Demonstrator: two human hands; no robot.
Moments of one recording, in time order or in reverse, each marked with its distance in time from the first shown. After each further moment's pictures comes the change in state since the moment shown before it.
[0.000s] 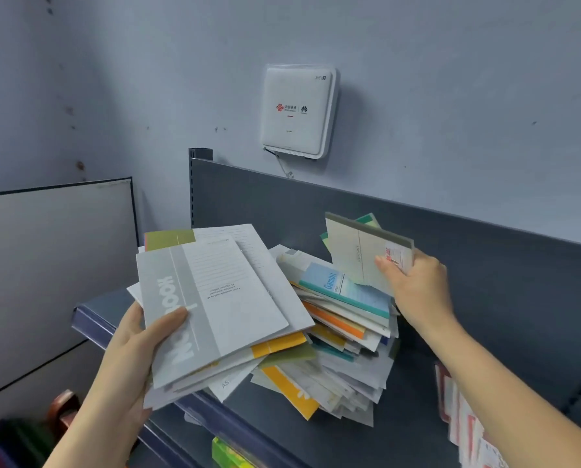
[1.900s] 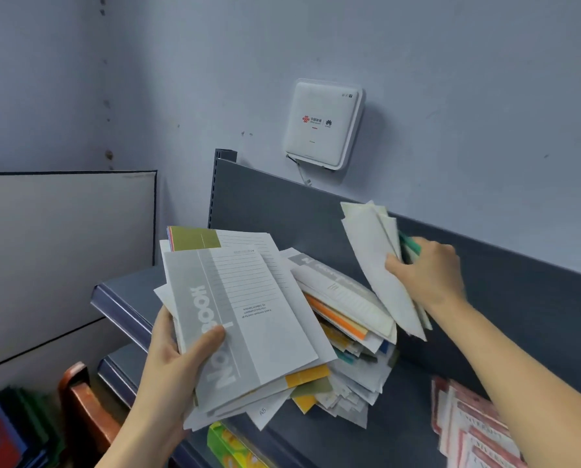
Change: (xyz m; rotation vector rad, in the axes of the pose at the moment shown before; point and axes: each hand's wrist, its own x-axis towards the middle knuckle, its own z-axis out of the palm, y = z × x) left_hand -0.050 -0.017 0.024 -0.051 0.104 0.078; right_hand 0.029 -0.017 -0.019 -0.393 -0.044 -0.136
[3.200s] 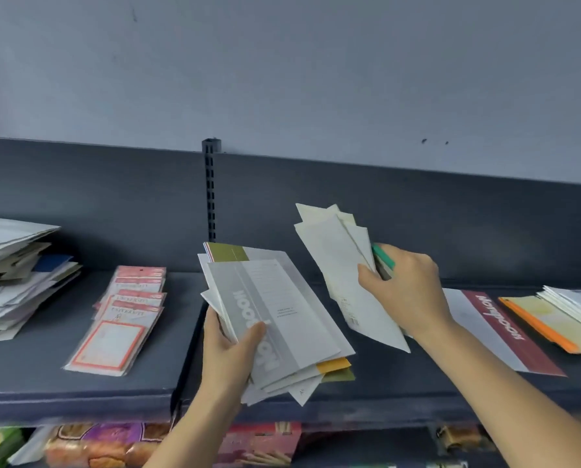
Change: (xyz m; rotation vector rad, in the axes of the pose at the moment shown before) left_hand -0.364 -0.186 0.348 0.140 -0.574 -0.308; right_hand -0.350 0.296 -0.367 -0.263 0.188 0.352
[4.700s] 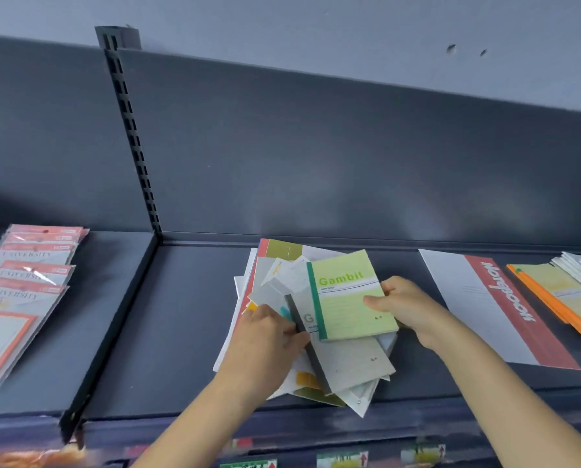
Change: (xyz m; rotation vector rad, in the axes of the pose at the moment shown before) left_hand 0.062 -0.083 0.092 1.239 -0.453 0.200; right_hand 0.011 0.166 0.084 0.415 -0.664 0.850
